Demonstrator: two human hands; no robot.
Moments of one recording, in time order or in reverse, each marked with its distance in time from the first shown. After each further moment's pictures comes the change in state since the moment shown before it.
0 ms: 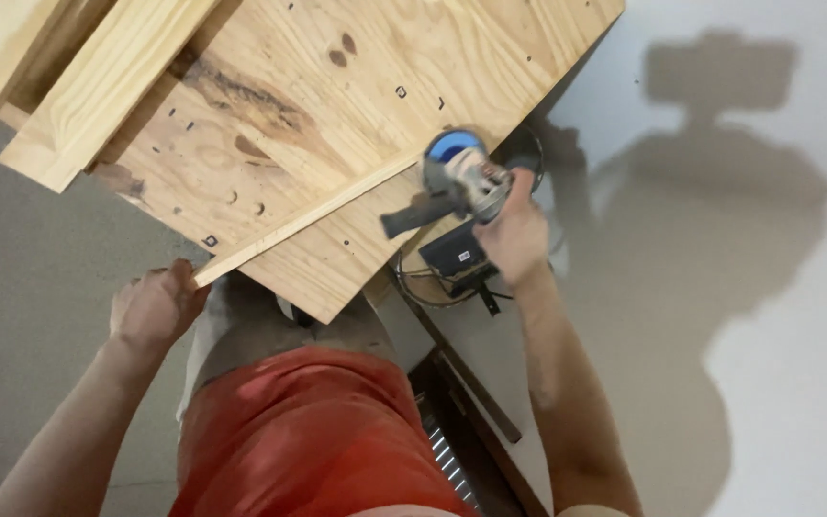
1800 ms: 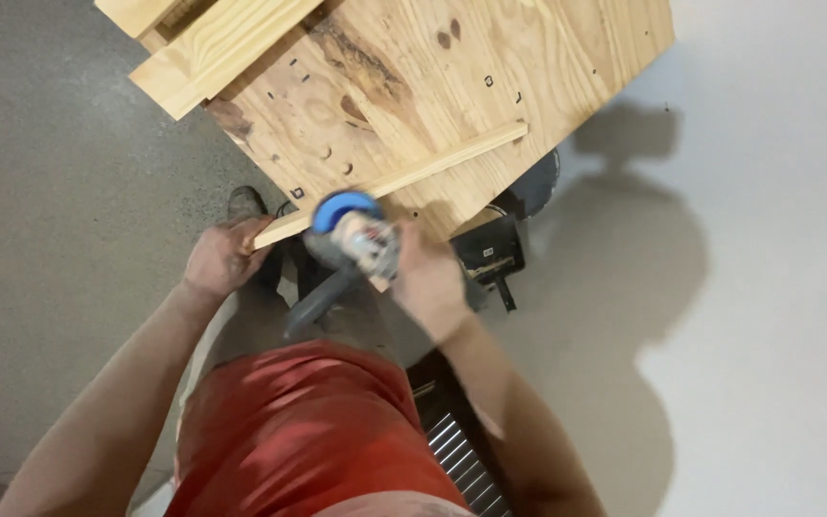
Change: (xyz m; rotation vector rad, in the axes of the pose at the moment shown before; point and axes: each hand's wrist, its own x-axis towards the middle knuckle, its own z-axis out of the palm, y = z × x) left_hand 0.016 -0.046 0.058 -0.677 0.568 0.612; right_hand -0.157 -0.141 0.135 -0.323 0.171 -0.605
